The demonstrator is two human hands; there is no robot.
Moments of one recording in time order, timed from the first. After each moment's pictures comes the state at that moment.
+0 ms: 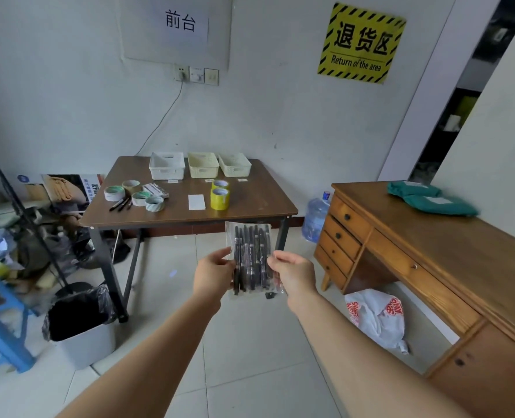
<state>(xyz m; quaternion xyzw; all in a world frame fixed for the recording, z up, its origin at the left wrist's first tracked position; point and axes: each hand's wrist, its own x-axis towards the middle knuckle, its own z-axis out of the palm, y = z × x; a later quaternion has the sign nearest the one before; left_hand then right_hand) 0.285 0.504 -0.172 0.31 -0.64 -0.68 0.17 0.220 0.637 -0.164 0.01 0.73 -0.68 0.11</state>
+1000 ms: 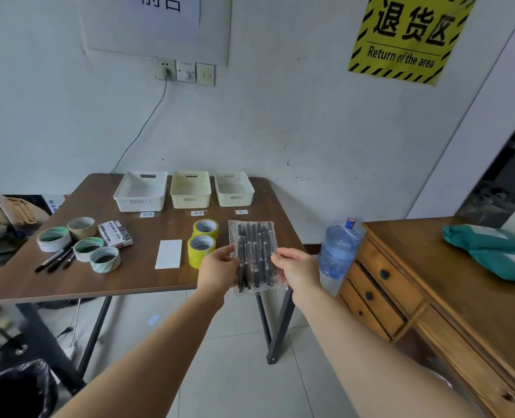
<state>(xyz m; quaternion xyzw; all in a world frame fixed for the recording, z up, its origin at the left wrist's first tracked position) -0.117 0.372 -0.166 0.32 -0.65 -0.67 0.17 -0.199 0.495 -0.168 -0.01 0.73 -0.66 0.15</state>
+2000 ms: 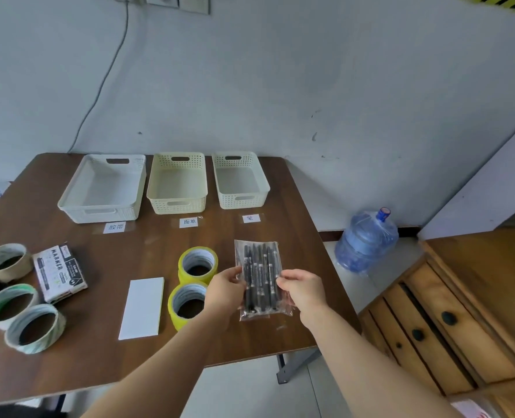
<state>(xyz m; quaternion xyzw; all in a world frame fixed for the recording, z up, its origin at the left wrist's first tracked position) -0.378 0.200 -0.298 0.38 -0.68 -0.62 0.02 -0.459 0.336 -0.284 0.04 0.82 -0.52 0.22</state>
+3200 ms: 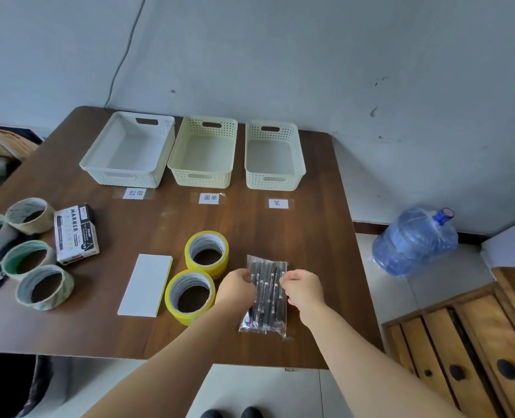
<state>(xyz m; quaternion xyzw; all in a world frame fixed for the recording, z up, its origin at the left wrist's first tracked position) -0.421 0.203 -0.336 0.46 -0.71 -0.52 -0.05 -0.518 0.303 -0.355 0.00 0.85 -0.42 0.31</state>
